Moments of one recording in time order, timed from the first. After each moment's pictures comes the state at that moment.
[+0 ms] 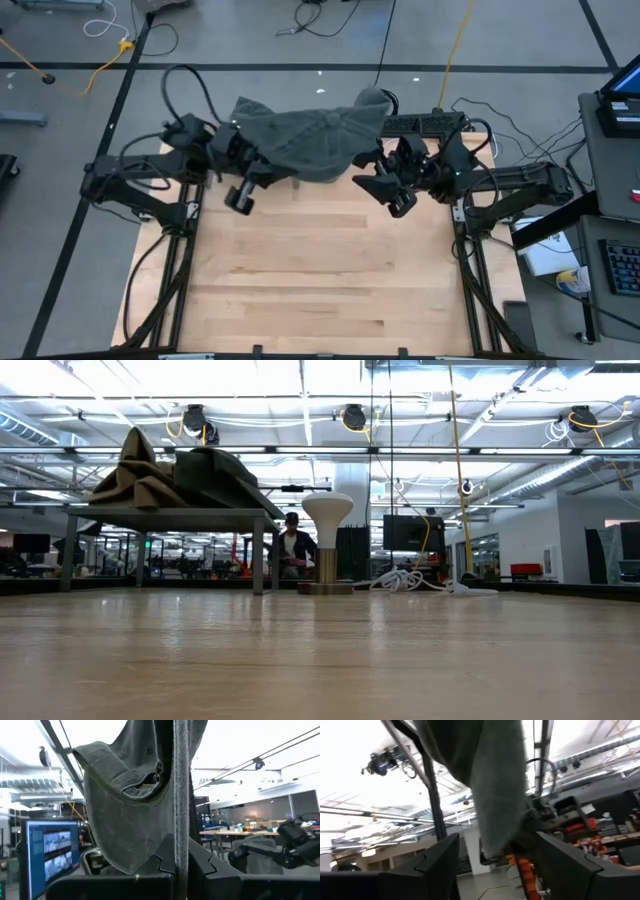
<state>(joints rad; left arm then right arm) 0.04 1.28 1.36 0.43 0.42 -0.05 0.03 1.31 1.17 0.75 -0.13 0.38</state>
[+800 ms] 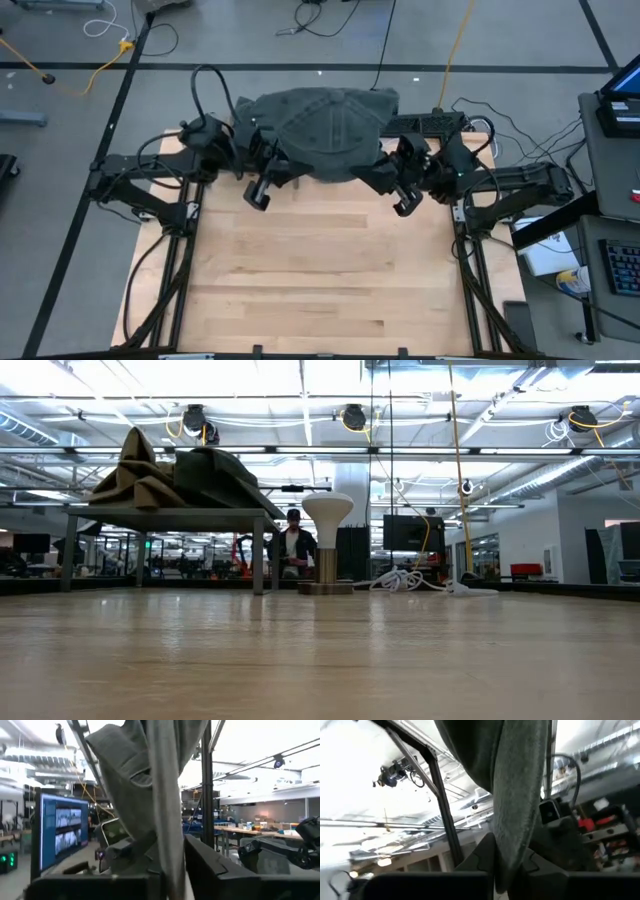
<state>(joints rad) 0.06 1.34 1.36 0.43 0.37 -0.12 0.02 1.31 1.17 0.78 -0.14 0.46</state>
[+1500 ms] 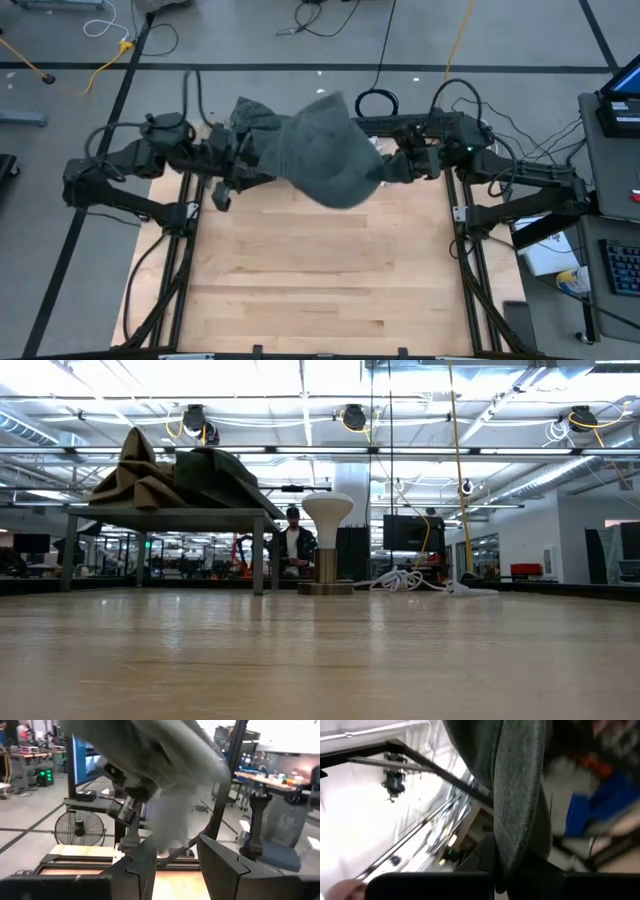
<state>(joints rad) 0.06 1.08 1.36 -0.25 0.23 -0.12 -0.16 1.14 1.17 0.31 -0.52 1.20</state>
